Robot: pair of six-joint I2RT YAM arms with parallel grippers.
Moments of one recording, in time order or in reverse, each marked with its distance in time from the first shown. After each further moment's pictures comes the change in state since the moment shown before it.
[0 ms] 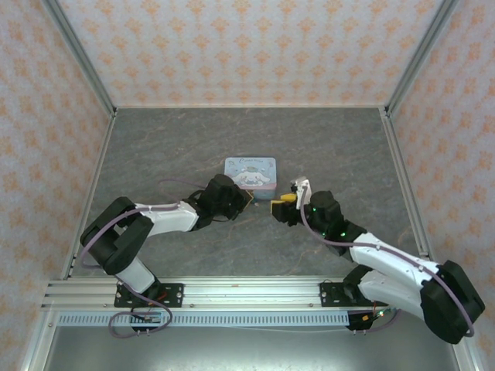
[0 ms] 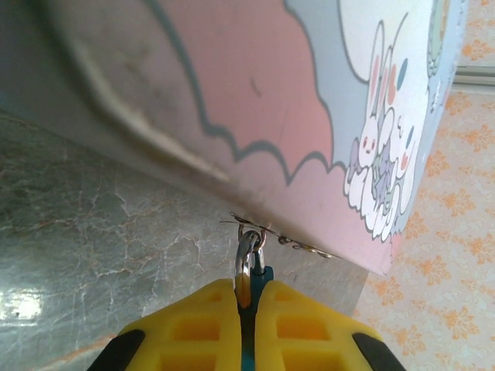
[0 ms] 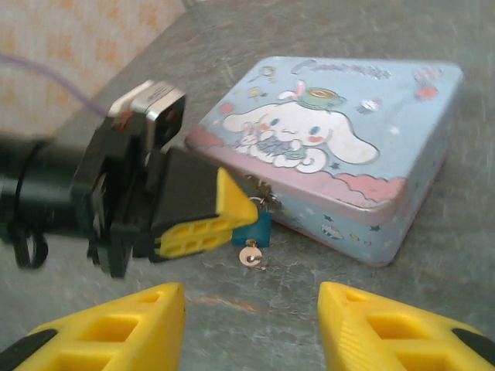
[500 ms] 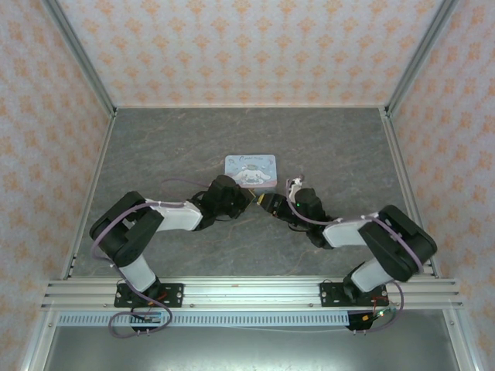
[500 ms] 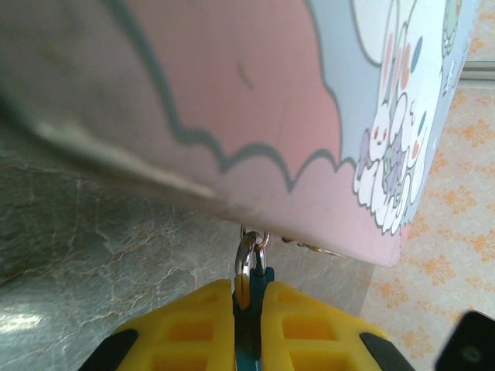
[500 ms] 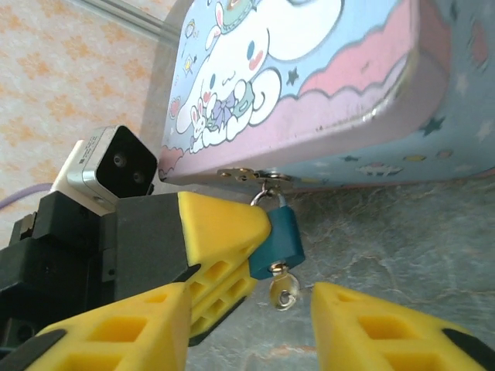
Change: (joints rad) left arm 0.000 0.082 0.000 0.107 -0.004 0.034; right arm -0.043 0.509 -0.003 0.502 -0.085 0.675
